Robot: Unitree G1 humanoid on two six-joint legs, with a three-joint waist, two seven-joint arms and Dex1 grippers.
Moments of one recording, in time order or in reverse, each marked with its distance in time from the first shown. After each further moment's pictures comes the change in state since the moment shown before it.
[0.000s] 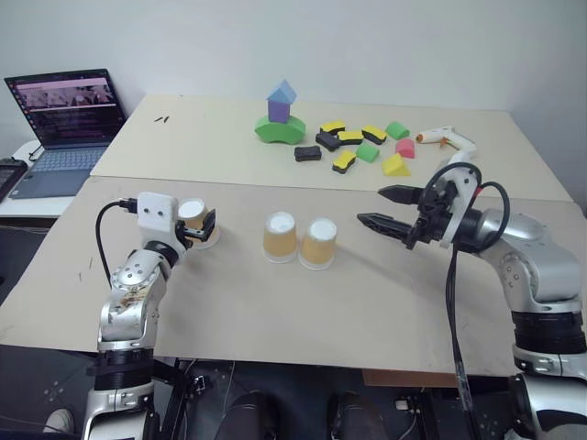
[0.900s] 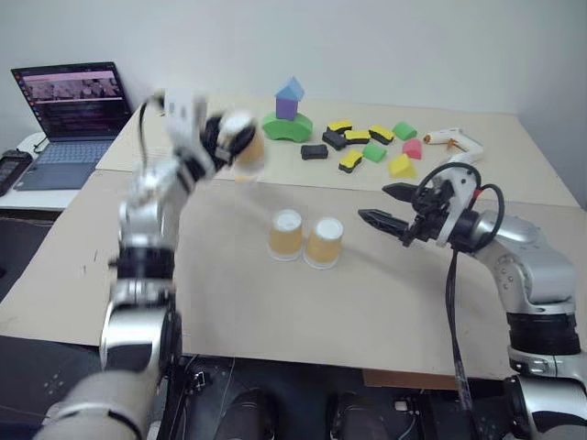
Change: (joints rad) left arm -0.795 0.060 -0.089 0.570 -0.150 -0.037 -0.557; right arm 0.015 0.028 0.007 0.005 -0.026 -0.019 -0.091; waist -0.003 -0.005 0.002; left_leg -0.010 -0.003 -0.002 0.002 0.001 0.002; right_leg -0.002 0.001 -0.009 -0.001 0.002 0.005
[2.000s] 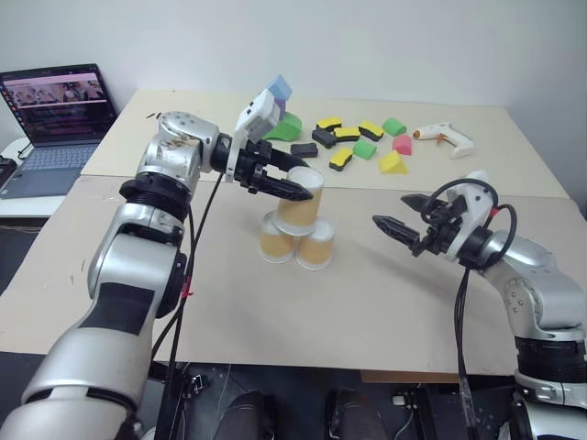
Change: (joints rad) left arm -0.231 -0.007 -0.327 0.492 0.156 -0.166 -0.764; right arm 0.133 0.007 -0.081 -0.091 0.024 0.001 -0.106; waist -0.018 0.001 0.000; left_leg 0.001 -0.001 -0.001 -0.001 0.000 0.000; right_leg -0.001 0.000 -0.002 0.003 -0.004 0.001
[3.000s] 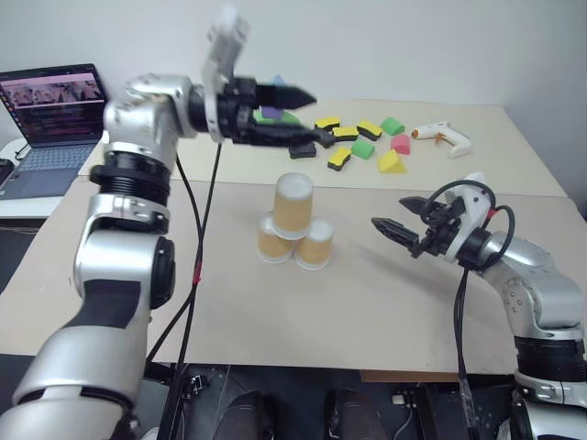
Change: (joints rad) left arm 0.007 0.065 0.270 -0.381 -0.189 0.351 0.123; right arm -0.001 -0.003 0.008 0.019 0.003 0.000 0.023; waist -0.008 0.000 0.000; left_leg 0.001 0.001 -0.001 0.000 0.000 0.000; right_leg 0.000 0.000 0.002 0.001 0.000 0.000
